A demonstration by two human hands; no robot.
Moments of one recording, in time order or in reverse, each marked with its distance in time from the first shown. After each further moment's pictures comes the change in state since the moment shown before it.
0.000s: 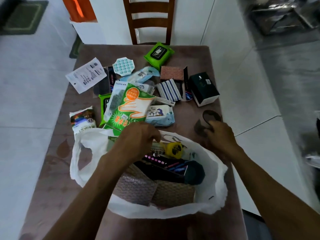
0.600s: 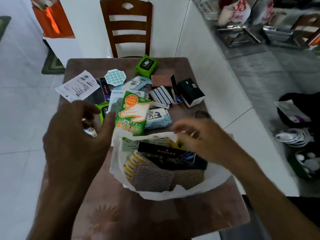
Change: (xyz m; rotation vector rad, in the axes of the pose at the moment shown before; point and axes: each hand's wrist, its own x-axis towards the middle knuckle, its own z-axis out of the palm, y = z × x) left_hand -0.129 -0.024 -0.112 -0.164 0.728 -0.322; right_hand -0.161 -0.201 -0.107 0.320 -0.095 -0.312
